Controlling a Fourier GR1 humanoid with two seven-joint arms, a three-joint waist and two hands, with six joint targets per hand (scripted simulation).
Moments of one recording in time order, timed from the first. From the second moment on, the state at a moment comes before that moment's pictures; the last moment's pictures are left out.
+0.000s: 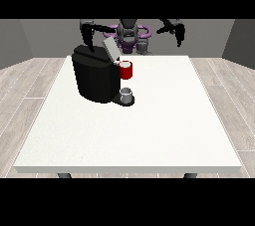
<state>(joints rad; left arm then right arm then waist) -0.30 0.01 0.14 -1.25 -0.15 -0.28 -0.14 -0.55 -0.19 -0.21 -1.07 -0.06 0.01 0.10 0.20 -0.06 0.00</state>
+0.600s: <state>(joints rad) -0.25 0.07 0.15 -1.38 -0.11 -0.26 -0.10 -0.65 -0.16 -0.14 -1.03 -0.02 0.02 0.07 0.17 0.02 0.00</state>
